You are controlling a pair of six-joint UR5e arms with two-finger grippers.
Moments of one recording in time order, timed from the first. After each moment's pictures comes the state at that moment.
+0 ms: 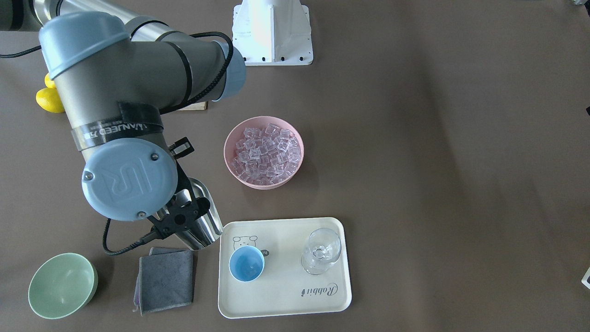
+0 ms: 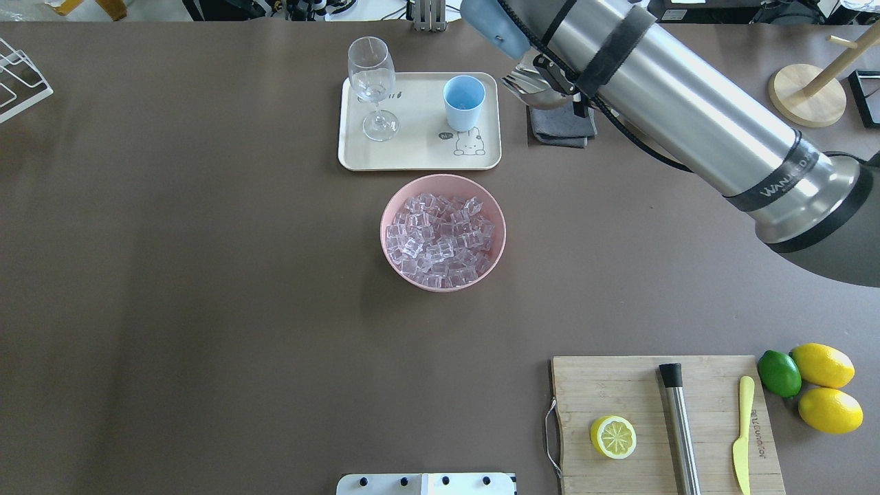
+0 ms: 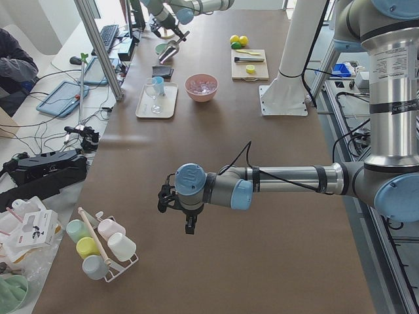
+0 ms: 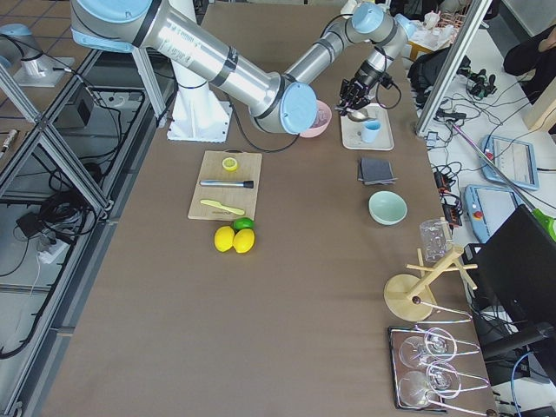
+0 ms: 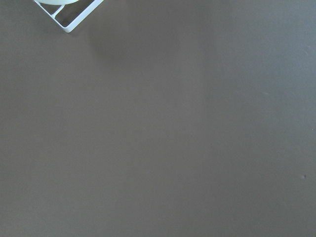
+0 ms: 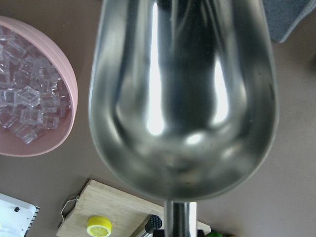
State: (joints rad) left arm -1.53 -1.44 -1.65 -1.78 -2.43 -0.08; right arm 0.97 -0.40 1.15 -2.52 2.21 -0.22
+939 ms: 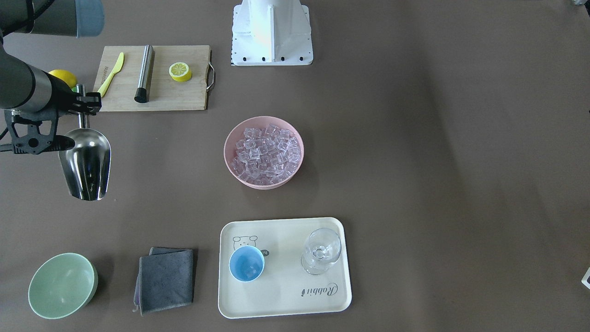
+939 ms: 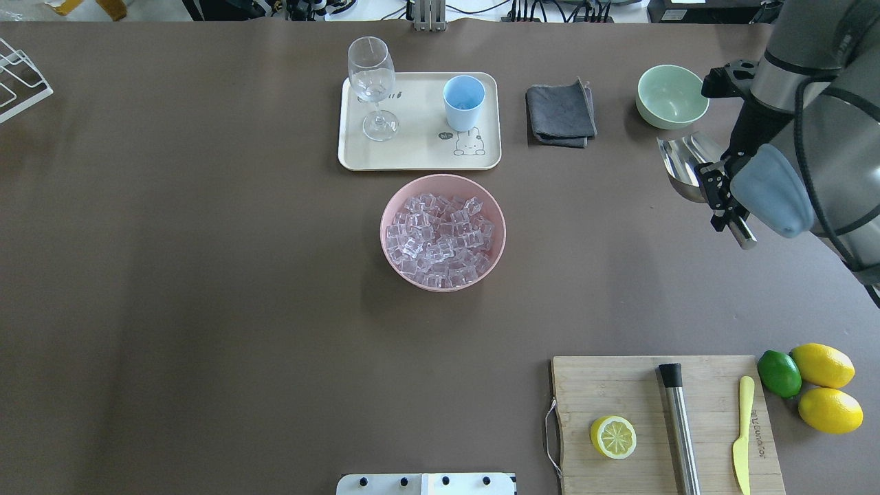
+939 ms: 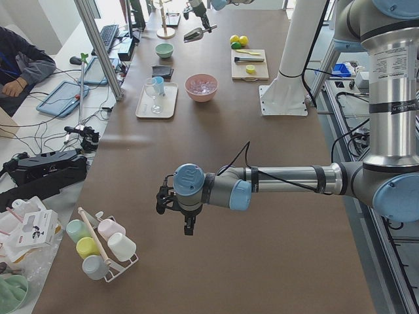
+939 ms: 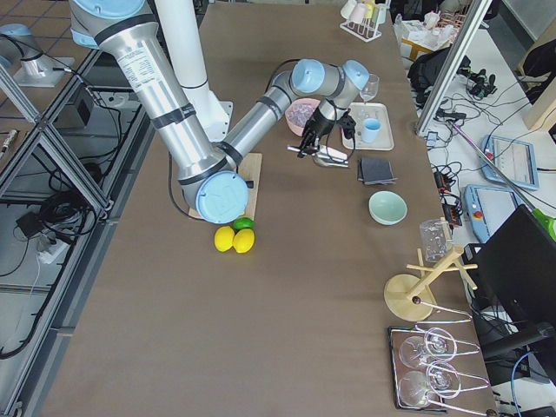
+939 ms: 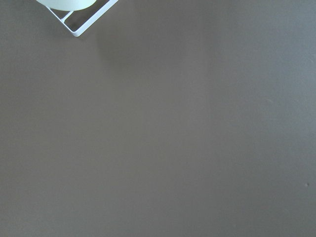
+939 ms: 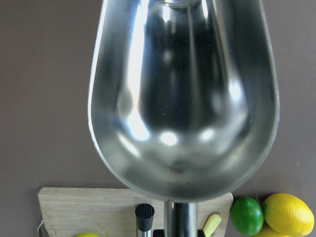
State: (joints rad) left arm -1.53 -1.45 -1.64 -1.78 -2.42 -0.10; right arm 1.03 -1.11 1.90 -2.41 2.38 0.29
